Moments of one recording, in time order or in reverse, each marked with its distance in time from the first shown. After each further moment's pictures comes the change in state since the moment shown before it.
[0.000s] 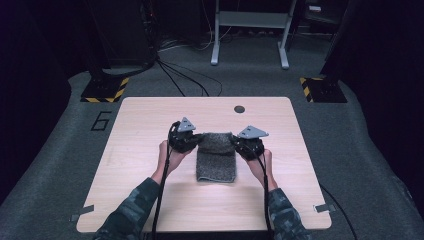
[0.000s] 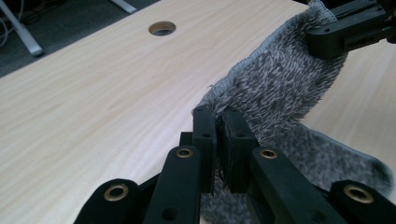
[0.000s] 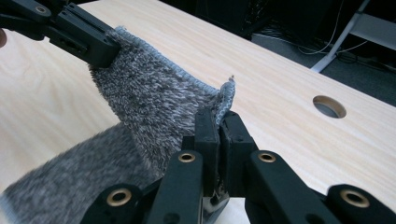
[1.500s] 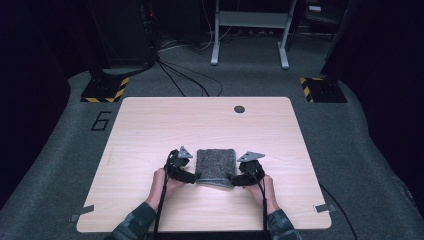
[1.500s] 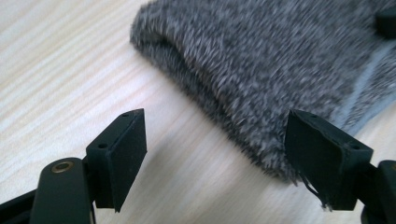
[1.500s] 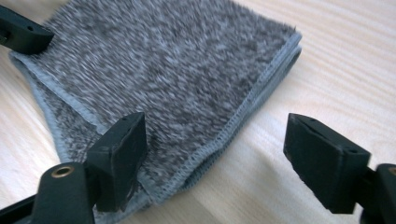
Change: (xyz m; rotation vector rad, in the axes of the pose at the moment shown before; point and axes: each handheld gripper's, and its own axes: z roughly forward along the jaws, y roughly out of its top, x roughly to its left) left arm -0.027 -0.079 0.008 0.260 0.008 -0.038; right arm 0.030 -0.073 0.000 0.282 0.072 0.114
